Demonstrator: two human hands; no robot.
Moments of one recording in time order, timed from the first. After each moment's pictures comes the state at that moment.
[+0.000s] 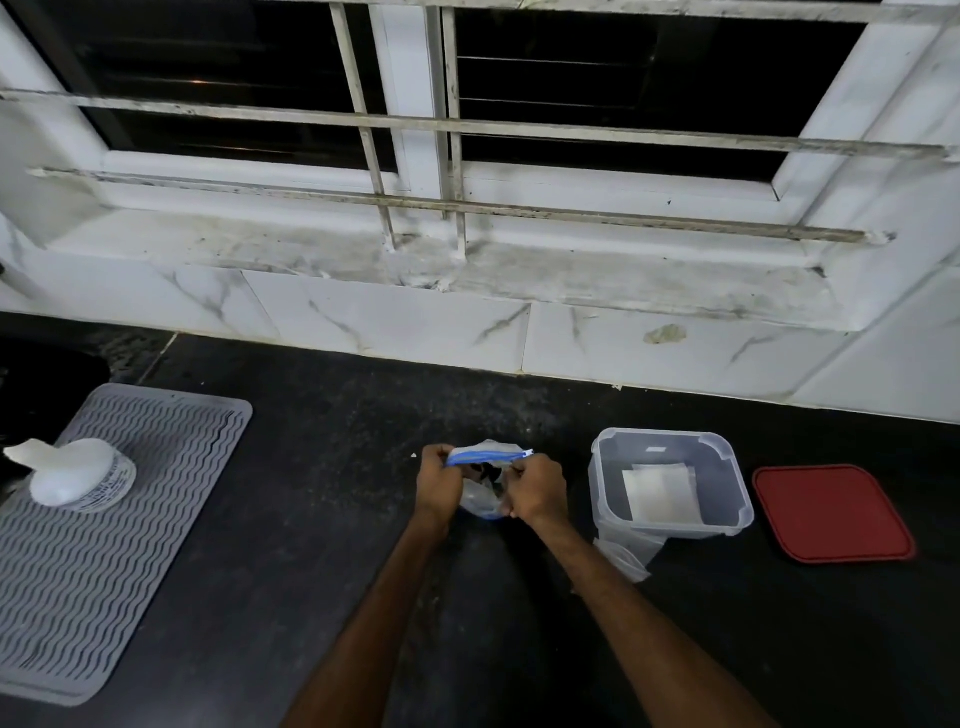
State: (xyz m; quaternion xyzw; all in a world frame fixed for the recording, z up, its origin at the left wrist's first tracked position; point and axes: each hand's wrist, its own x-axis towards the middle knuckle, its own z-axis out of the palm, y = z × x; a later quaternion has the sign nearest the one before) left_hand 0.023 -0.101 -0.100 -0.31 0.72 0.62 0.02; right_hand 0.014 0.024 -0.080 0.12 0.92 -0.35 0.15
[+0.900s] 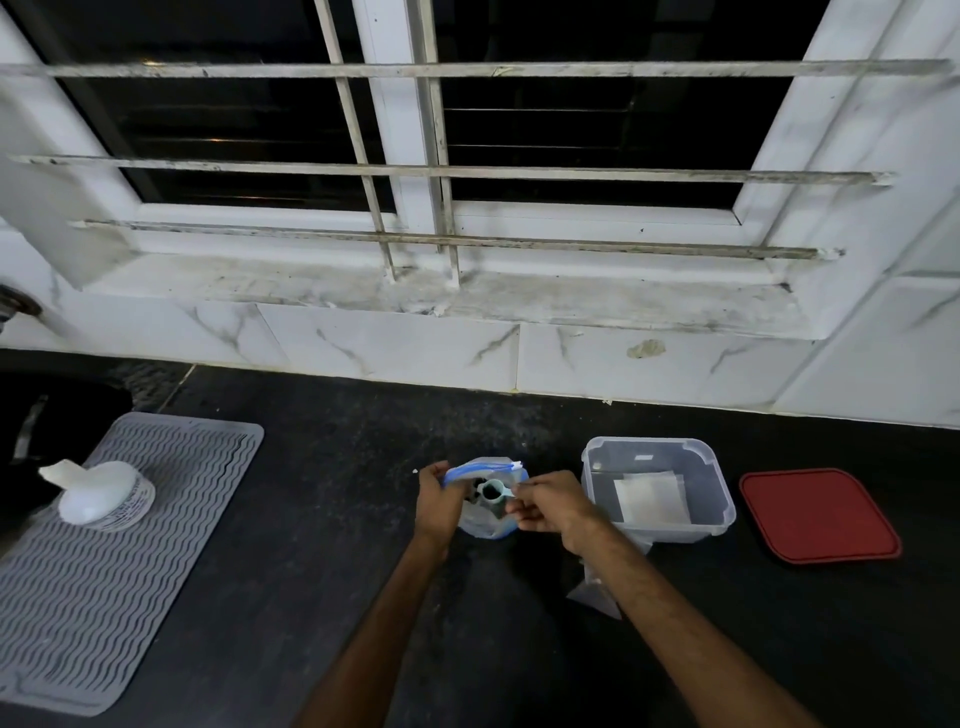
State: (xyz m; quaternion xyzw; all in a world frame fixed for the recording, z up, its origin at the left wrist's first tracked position) left_hand 0.047 -0.097 -0.082 -0.29 0.69 0.66 0.02; right_hand 0.037 0.060 -0.022 0.20 0.70 -0.62 0.29
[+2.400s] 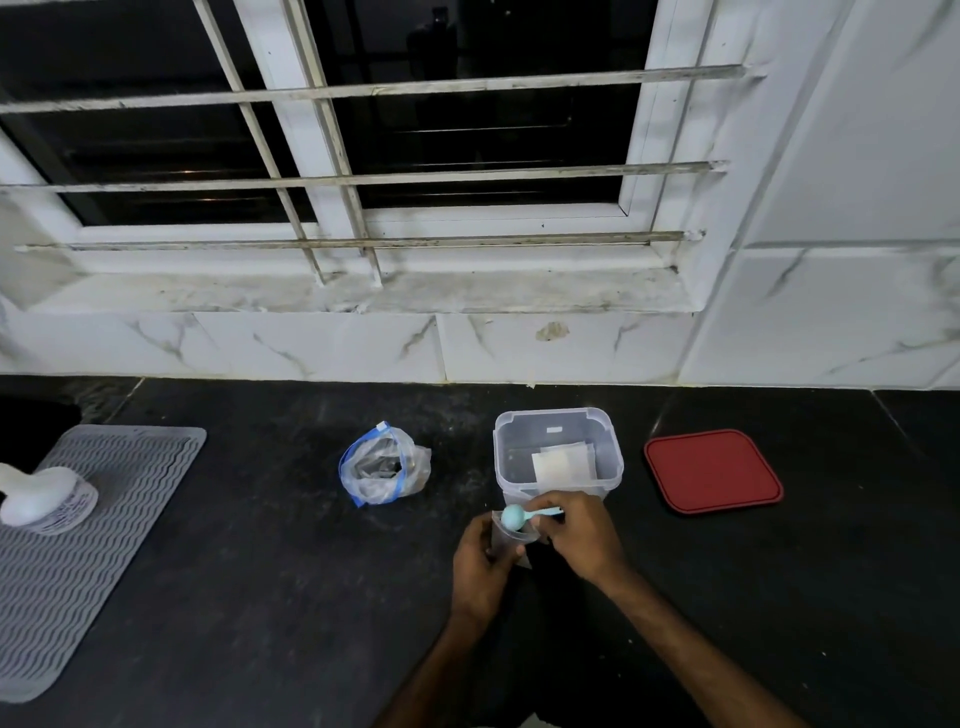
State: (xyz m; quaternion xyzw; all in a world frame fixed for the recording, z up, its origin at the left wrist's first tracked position) left_hand 0.162 0.067 -0.103 -0.12 0.77 0.63 0.02; right_hand 0.119 0.221 -0.050 -0.04 0.90 -0.43 0.07
